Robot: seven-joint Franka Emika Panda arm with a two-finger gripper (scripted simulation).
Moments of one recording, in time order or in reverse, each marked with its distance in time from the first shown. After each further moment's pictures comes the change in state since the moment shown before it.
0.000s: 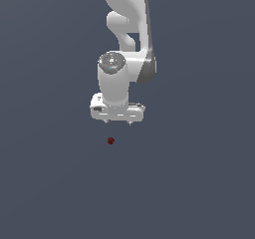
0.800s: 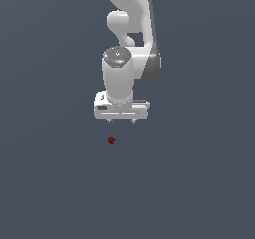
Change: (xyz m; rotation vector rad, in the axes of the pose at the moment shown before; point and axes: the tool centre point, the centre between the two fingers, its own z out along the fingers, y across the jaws) arm 0.005 -0.016 -0.016 0.007 0.026 -0.065
